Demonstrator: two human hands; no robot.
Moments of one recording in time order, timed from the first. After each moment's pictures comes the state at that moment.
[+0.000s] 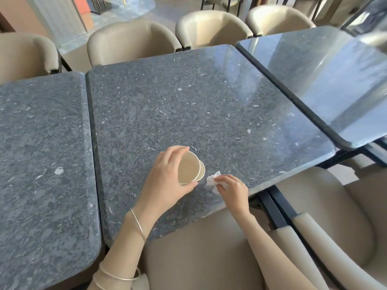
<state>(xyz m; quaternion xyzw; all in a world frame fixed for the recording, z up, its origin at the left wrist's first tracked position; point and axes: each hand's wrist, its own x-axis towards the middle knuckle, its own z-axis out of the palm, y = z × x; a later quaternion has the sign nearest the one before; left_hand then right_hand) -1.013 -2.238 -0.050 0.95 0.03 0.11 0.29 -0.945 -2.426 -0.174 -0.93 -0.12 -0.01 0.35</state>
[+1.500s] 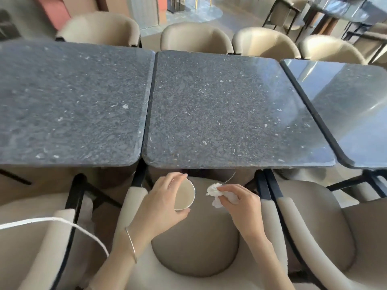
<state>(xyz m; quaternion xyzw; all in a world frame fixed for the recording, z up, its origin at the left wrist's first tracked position) -1.277 -2.352 -0.029 0.95 0.16 0.11 0.24 -1.154 -2.526 -0.034 -0.86 -0.26 0.08 0.43</state>
